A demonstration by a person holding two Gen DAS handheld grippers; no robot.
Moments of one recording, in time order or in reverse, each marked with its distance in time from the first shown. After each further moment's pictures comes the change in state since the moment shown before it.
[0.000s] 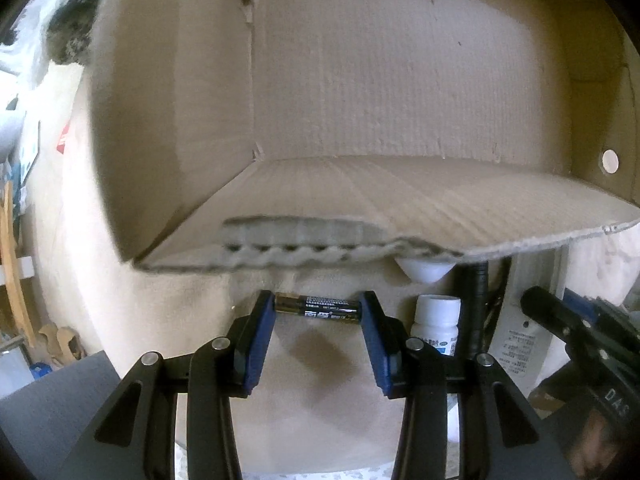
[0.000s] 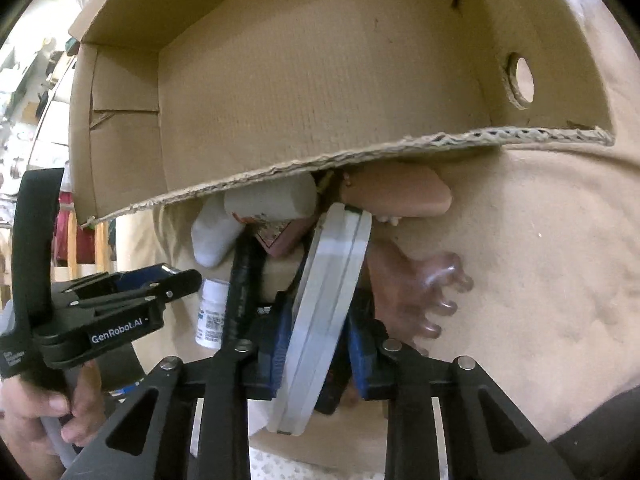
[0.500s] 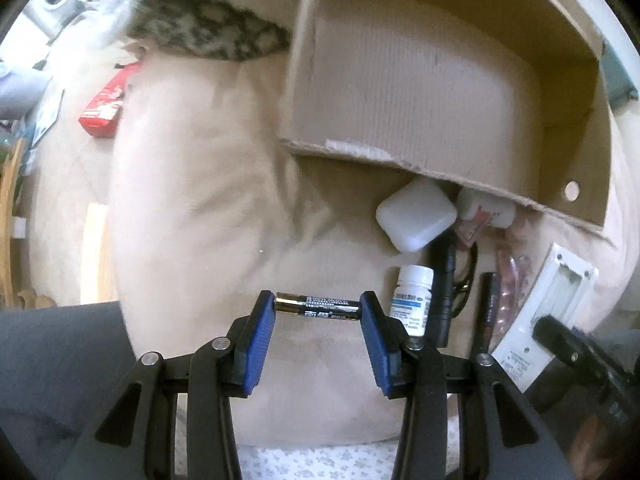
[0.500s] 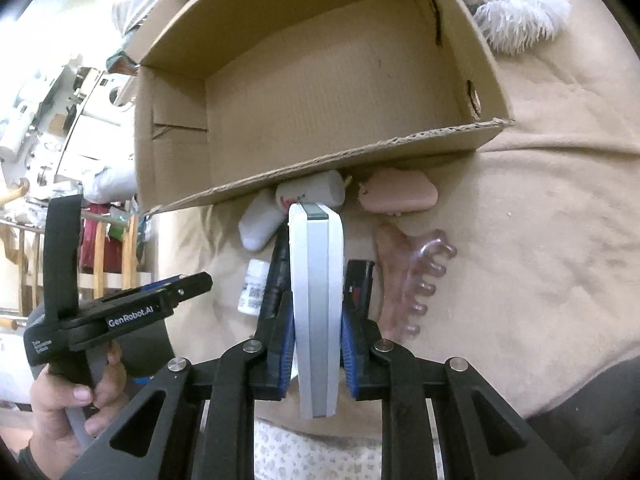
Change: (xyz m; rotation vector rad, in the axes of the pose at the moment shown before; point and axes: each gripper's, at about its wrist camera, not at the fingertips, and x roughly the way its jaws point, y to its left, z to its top) left arm -0.049 0.030 -0.060 -0.157 -0.152 -0.047; right arm -0.063 0.000 -0.028 -0.021 -0.105 0.099
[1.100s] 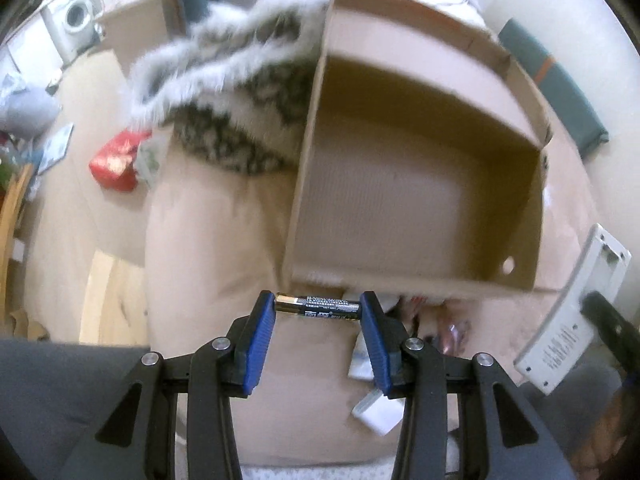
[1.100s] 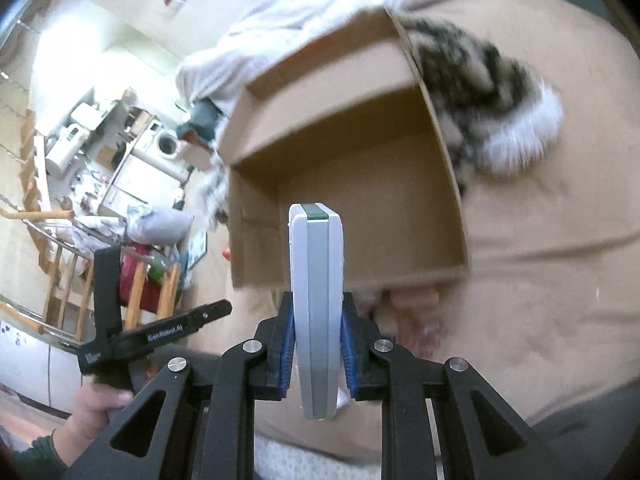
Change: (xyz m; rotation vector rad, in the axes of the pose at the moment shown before) left arm -0.095 -0.013 0.040 -0.019 -0.248 -0.069; right arm -0.110 0.009 0.035 -0.083 -0.276 0.122
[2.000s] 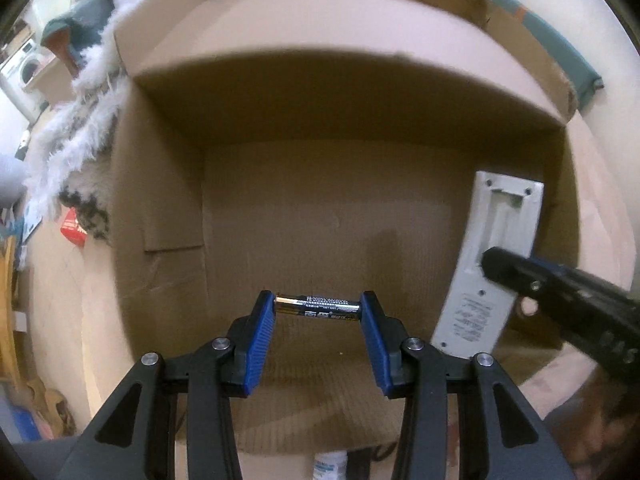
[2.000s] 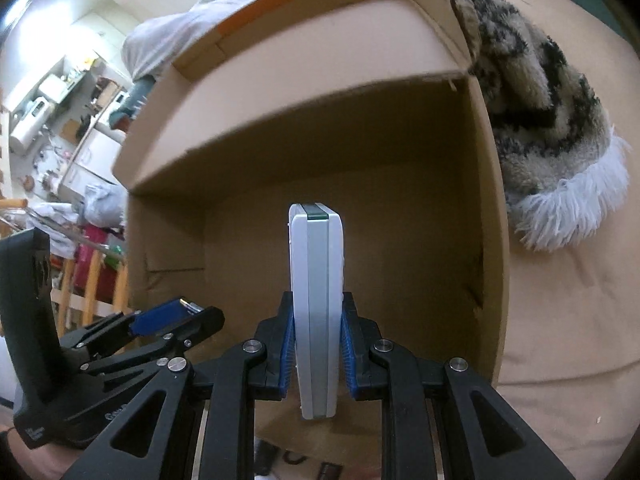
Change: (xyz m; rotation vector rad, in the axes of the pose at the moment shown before) left arm 0.111 -0.078 0.055 0.187 0.029 0.029; right arm 0.120 -0.044 0.072 -0.038 0.128 -0.143
